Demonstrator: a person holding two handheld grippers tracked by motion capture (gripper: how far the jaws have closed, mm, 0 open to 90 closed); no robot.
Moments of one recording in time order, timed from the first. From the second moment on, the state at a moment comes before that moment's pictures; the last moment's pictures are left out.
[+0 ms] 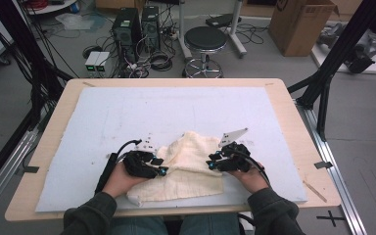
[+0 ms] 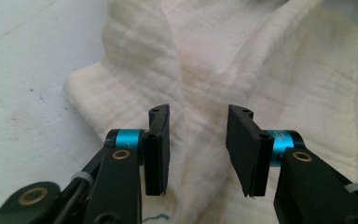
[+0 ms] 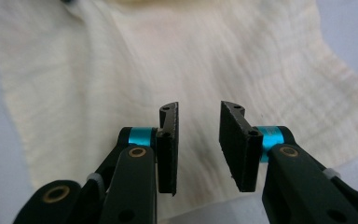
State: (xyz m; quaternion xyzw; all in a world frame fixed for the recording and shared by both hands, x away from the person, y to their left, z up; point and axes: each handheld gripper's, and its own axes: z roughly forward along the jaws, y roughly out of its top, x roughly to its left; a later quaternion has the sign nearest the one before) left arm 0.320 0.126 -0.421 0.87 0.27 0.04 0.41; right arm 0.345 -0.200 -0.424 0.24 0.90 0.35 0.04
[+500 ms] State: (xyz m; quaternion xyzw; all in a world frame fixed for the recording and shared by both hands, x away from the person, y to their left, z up) left arm 0.372 0.144 -0.402 0.82 0.37 0.08 0.43; right arm 0.343 -0.202 -0.432 0.24 0.91 0.35 0.04
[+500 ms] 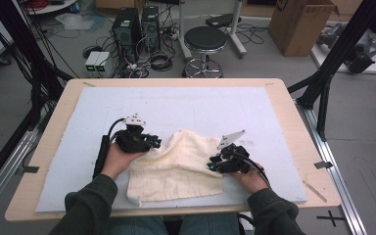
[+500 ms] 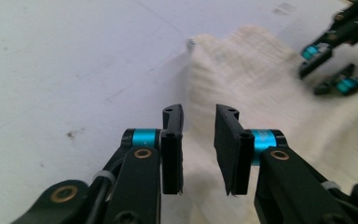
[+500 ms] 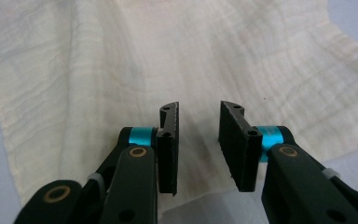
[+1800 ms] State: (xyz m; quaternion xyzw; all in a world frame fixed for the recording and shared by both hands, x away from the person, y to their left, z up) left arm 0.381 0.158 -0.407 0.82 0.38 0.15 0.40; right arm 0.401 -0.208 -0.411 0.29 0.89 0.34 0.11
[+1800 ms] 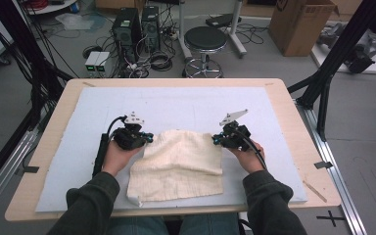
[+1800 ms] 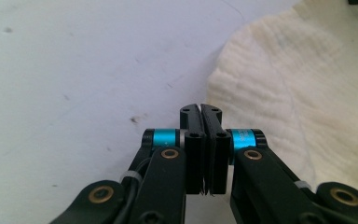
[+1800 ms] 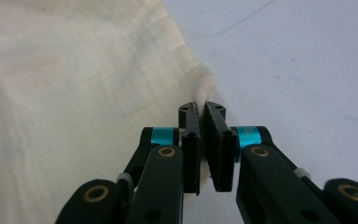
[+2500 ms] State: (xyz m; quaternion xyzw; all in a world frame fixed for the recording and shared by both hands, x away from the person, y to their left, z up) left arm 0.407 0.203 -0.390 0.75 0.43 0.20 0.46; right arm 0.445 -0.188 -0.382 0.32 0.87 0.34 0.14
